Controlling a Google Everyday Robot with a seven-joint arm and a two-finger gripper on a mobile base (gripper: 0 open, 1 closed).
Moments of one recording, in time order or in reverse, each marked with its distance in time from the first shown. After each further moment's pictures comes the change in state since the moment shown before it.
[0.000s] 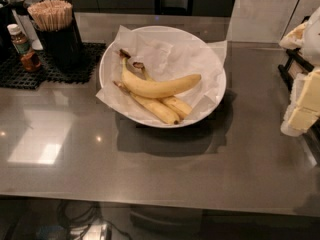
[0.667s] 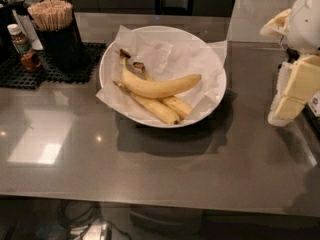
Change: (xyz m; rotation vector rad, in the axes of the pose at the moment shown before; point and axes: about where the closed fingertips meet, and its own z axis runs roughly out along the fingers) arm -0.034 -0.004 -0.007 -0.003 -0.074 -0.098
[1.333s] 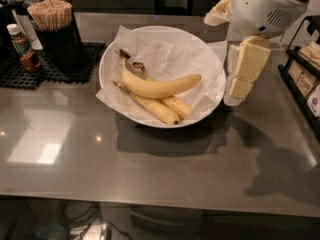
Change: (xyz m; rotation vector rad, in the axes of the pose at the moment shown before) arm -0.083 -0.019 0.020 -0.070 -0.134 -0.207
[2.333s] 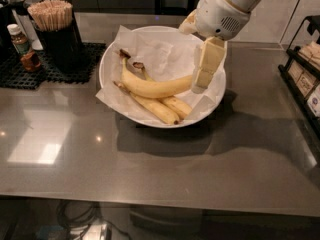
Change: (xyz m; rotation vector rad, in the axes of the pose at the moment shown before) arm -0.017 -0.060 0.073 -0.103 -0.108 0.017
